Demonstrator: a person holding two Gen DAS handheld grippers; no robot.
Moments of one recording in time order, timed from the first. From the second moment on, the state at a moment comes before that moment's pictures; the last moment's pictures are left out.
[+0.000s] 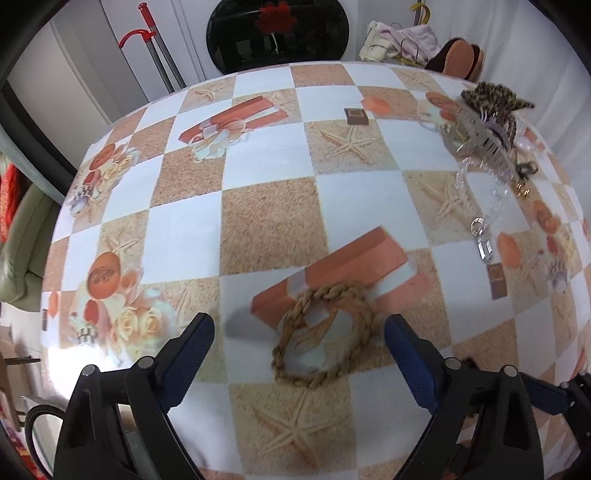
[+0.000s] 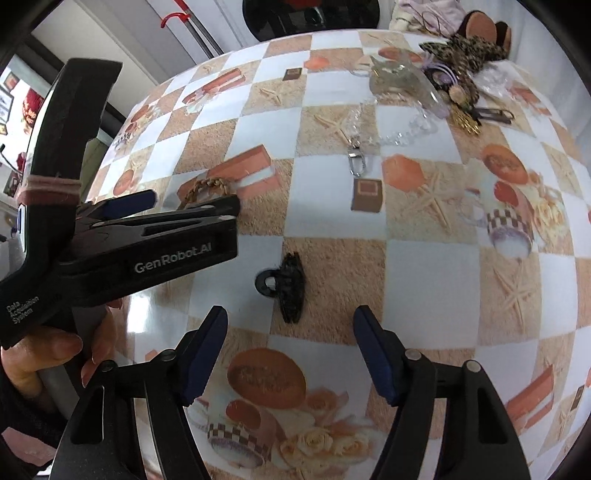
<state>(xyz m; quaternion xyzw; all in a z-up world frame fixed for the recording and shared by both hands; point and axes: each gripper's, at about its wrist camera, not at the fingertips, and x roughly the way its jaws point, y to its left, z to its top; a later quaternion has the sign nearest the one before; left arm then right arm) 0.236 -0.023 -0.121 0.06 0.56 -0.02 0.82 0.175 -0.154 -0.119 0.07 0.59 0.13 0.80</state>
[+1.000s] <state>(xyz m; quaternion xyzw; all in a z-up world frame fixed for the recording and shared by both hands) 0.192 -0.023 -0.082 0.01 0.56 -0.10 0.83 0.165 -0.180 -0.103 0.13 0.59 0.10 0.79</state>
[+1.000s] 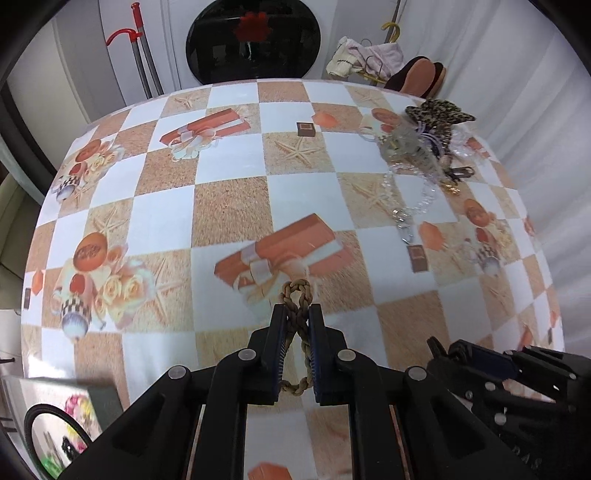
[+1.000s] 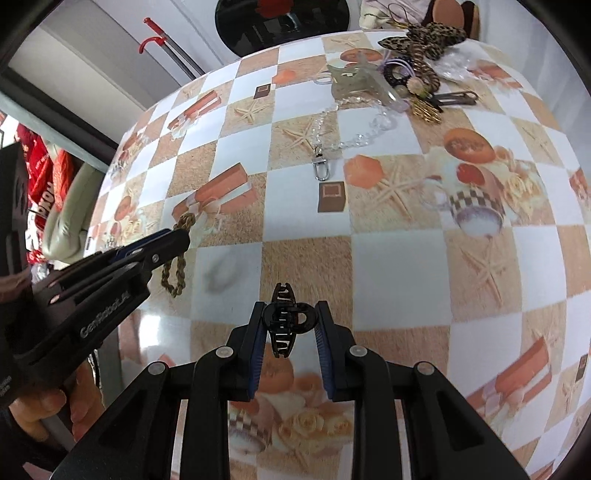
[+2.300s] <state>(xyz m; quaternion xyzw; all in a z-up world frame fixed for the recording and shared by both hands) 0.047 0.079 -0.009 -0.09 0.52 -0.06 0.85 0.082 -0.126 -0.032 0.13 0.59 0.13 0.78</state>
